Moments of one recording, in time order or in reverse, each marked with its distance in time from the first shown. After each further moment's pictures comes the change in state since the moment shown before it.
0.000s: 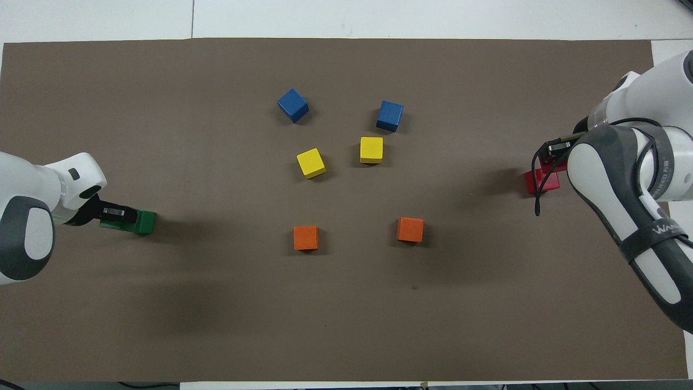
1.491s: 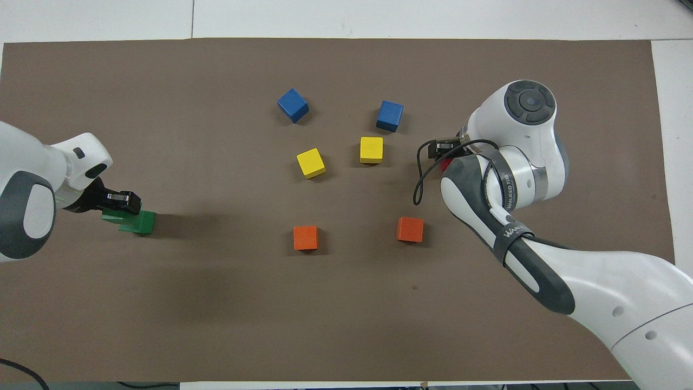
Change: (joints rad) left arm -0.028 0.037 0.007 0.097 0.010 -0.105 -0.115; right arm 0.267 0.182 0.009 0.018 0.007 0.238 0.424
